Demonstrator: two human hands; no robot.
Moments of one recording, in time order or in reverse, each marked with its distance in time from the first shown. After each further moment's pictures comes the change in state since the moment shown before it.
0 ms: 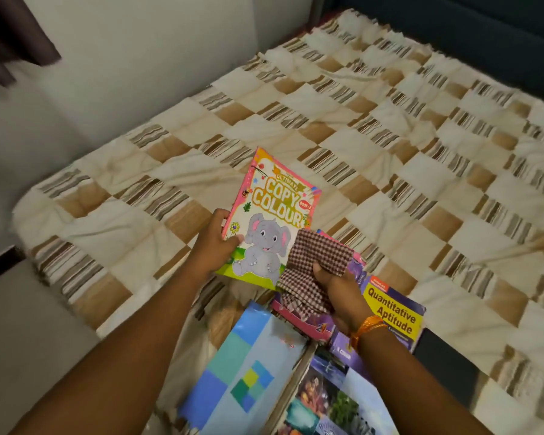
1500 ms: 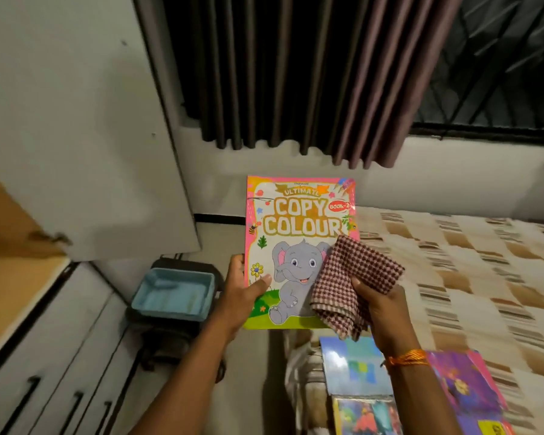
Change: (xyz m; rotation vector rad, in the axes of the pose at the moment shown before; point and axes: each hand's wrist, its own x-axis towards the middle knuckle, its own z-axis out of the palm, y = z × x) left_hand -0.625 0.076 -0.101 -0.678 0.942 -0.019; right_hand -0.422 -0.023 0.096 -0.280 -0.837 -0.437
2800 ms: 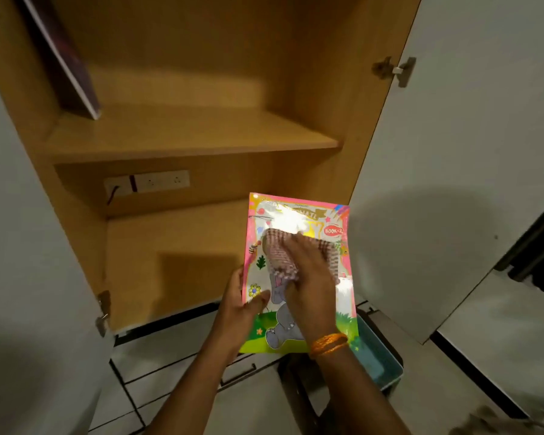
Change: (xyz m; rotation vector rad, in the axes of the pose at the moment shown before) left_hand -0.268 0.031 -0.275 -0.104 1.071 0.325; right_hand -0.257 -0.004 0.419 -0.425 -1.043 -0.985
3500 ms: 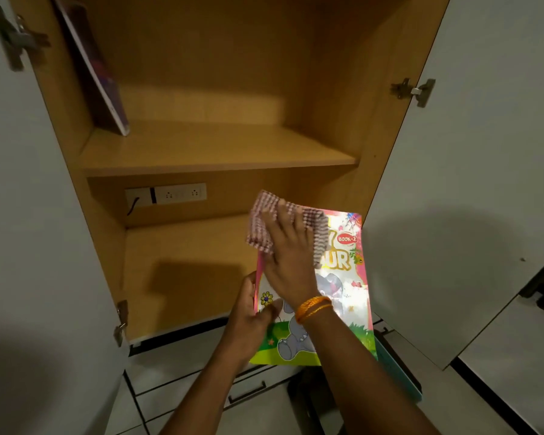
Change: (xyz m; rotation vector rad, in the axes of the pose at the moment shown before) left_hand 0.002 0.019 -0.011 -0.004 -0.044 0.080; right_hand 0.071 -0.035 0.046 -0.221 -0.148 -0.251
